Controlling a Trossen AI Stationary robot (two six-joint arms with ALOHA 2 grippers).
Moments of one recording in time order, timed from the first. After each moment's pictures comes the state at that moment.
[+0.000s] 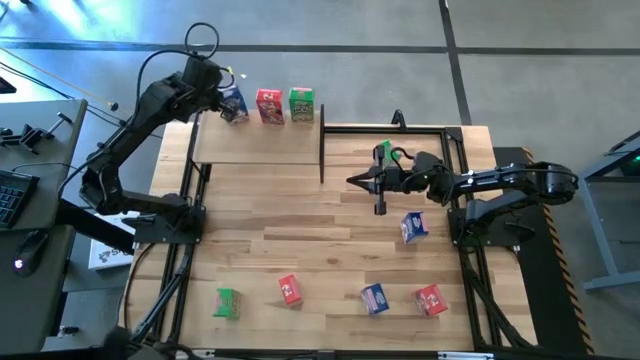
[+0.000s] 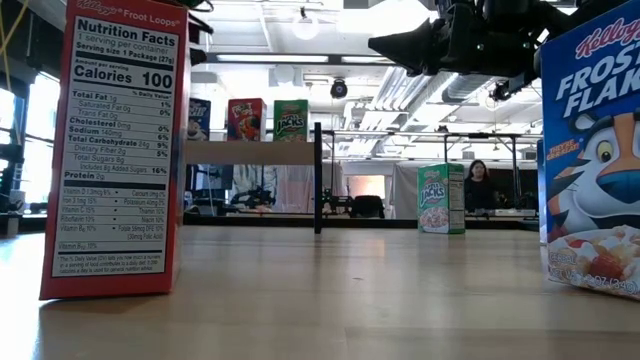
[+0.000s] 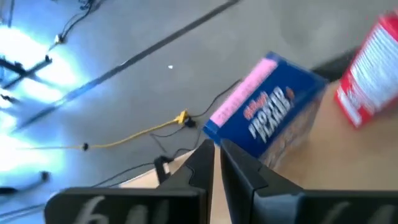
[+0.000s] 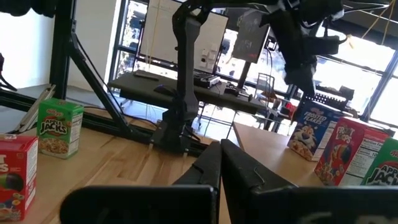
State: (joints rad) left arm 0.95 1.26 1.39 -0.98 -0.44 0.04; right arm -0.25 1.29 0.50 0.92 -0.31 -0.27
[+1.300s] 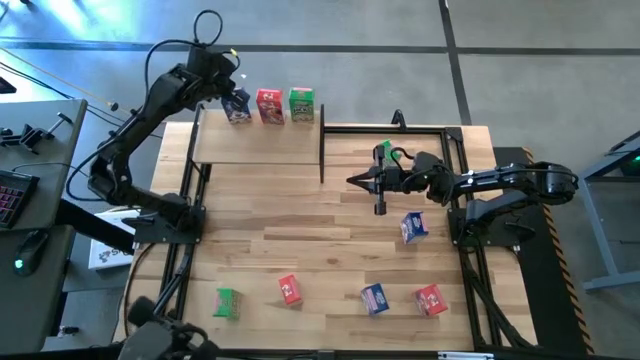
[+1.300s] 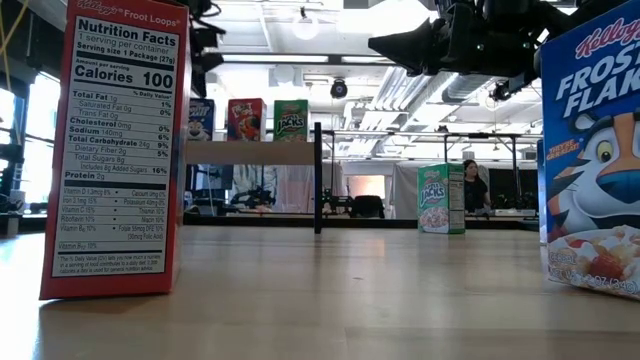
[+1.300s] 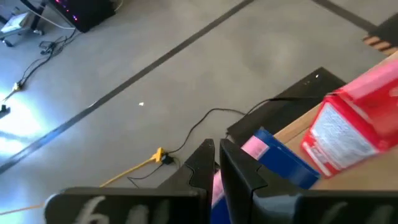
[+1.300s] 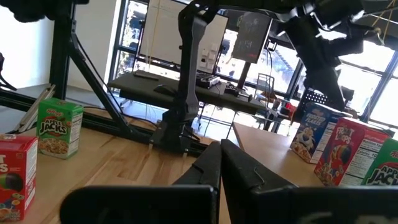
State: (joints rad) left arm 1.02 1.36 1.42 -0.78 -0.23 0.21; right arm -0.25 1.29 0.50 0.92 -0.31 -0.27
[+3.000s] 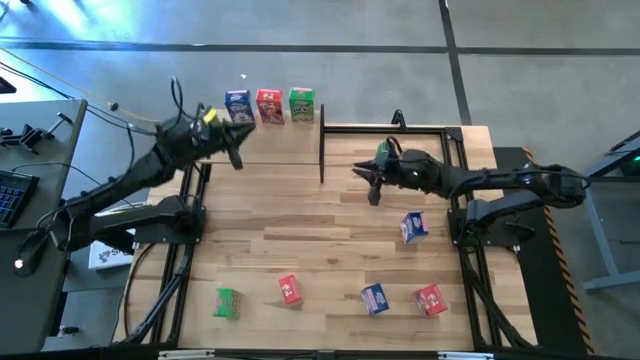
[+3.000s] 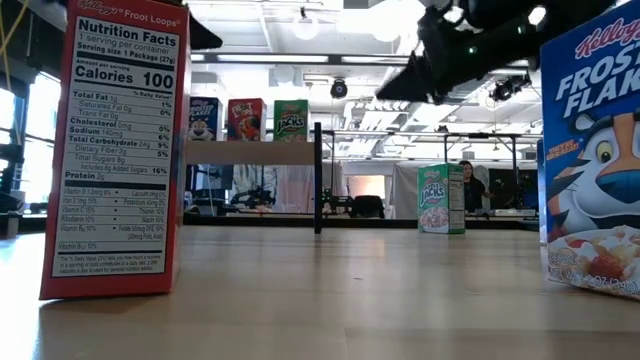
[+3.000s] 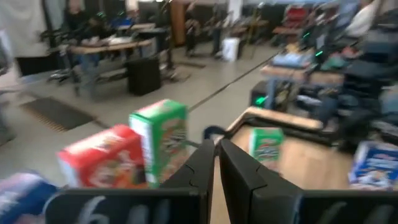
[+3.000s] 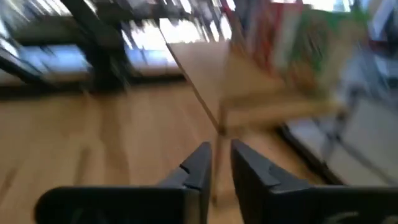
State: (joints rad) left arm 0.66 0.71 0.65 0.01 0.10 0.02; right arm -0.23 1.19 0.62 0.29 0.12 -0.02
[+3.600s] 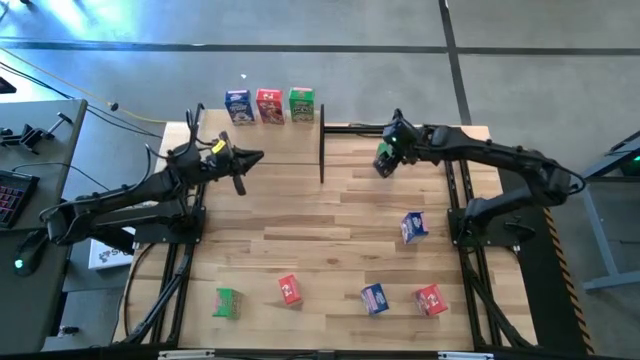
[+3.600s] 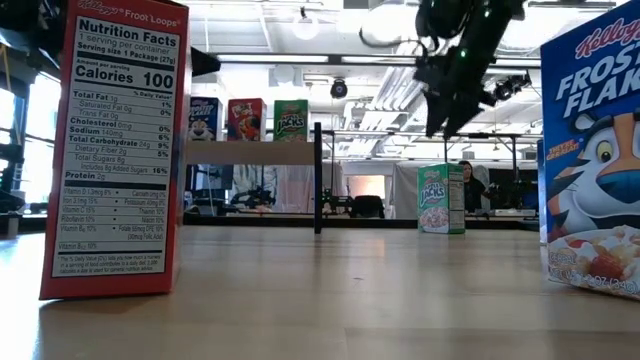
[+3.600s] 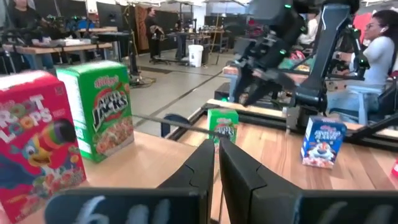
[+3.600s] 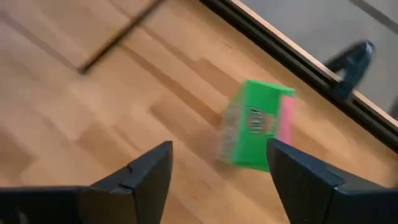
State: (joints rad) left arm 0.49 0.63 0.35 0.26 0.09 -0.02; right arm -0.46 1.33 1.10 -0.82 0.26 0.34
